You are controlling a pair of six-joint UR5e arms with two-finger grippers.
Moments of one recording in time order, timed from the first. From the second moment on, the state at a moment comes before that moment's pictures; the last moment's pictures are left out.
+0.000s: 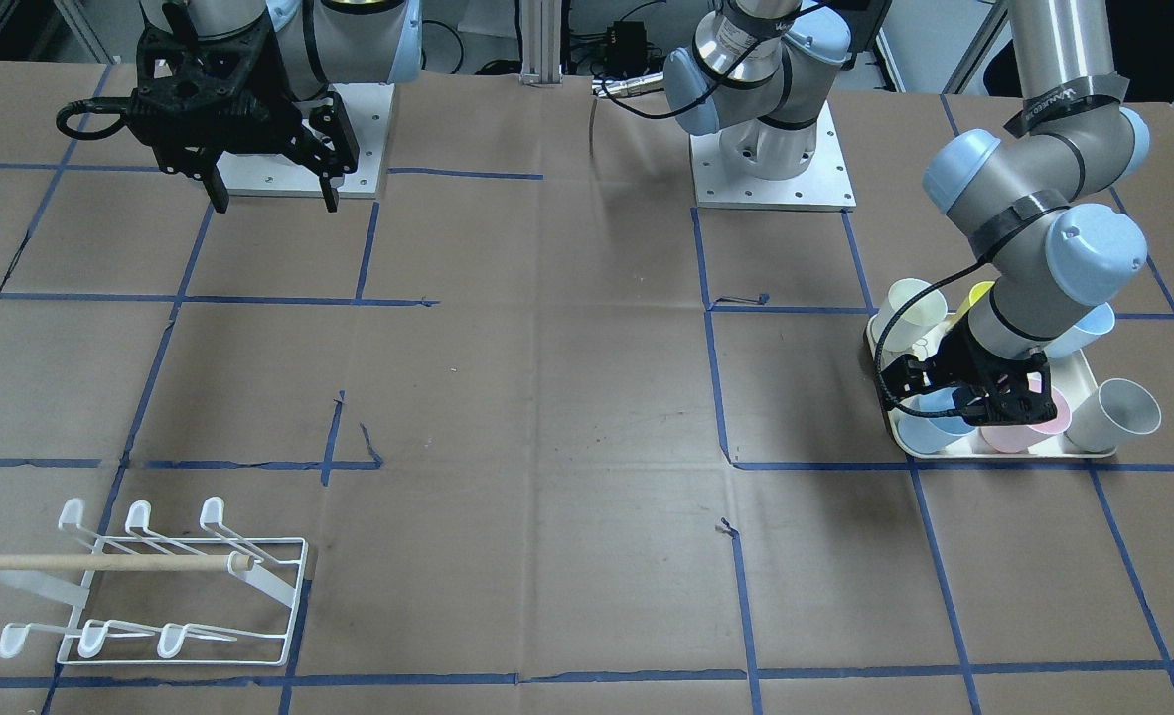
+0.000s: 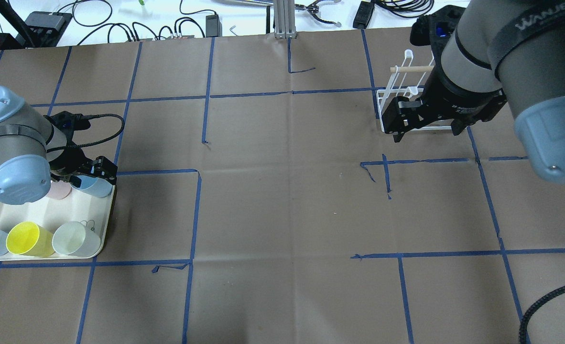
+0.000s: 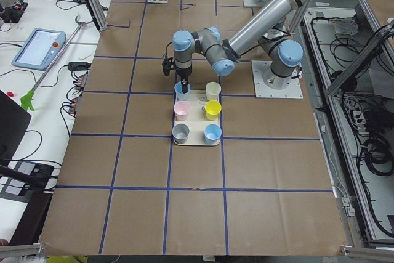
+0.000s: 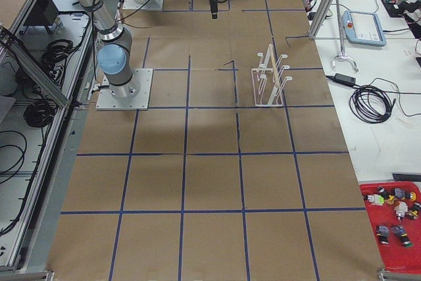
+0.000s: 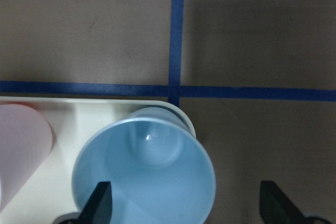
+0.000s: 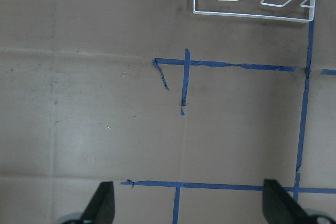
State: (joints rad) left arm -1.12 -1.79 -2.04 -0.90 1.58 0.42; right arm 1.64 -1.73 1.74 -1.68 -1.60 -0.01
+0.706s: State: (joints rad) left arm -1.12 -1.78 -2.03 -0.89 1.57 0.42; right arm 1.64 -1.73 1.74 -1.69 -1.60 0.00
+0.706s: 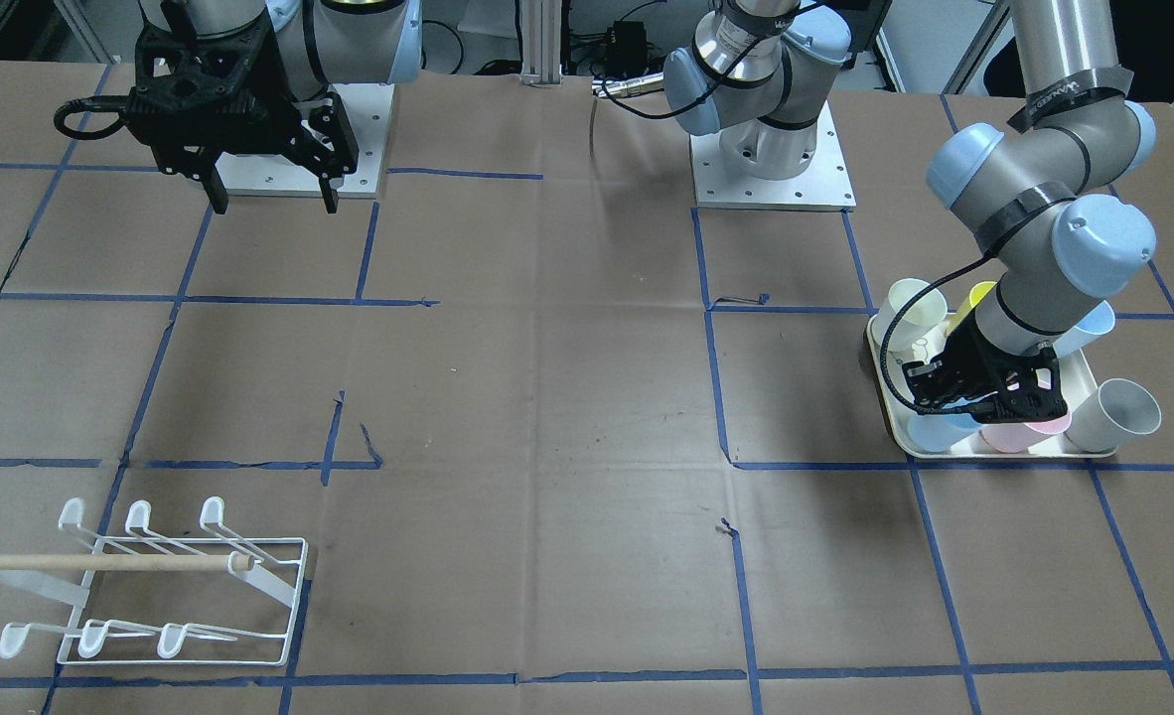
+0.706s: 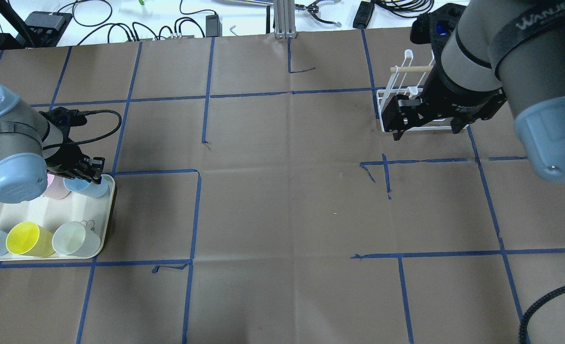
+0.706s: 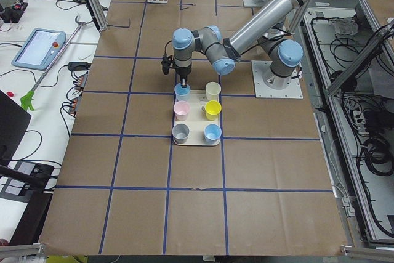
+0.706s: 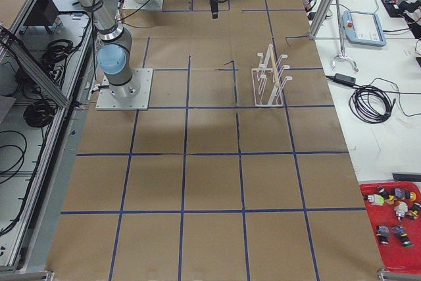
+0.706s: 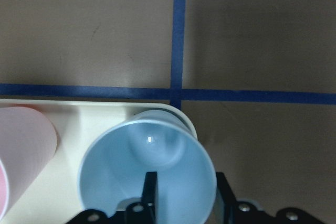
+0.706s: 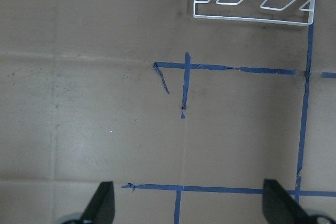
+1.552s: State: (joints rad) left arm -1.17 -1.69 -1.69 -1.22 1.57 0.38; right arm 1.64 -1.74 1.91 -2.13 -1.35 0.50
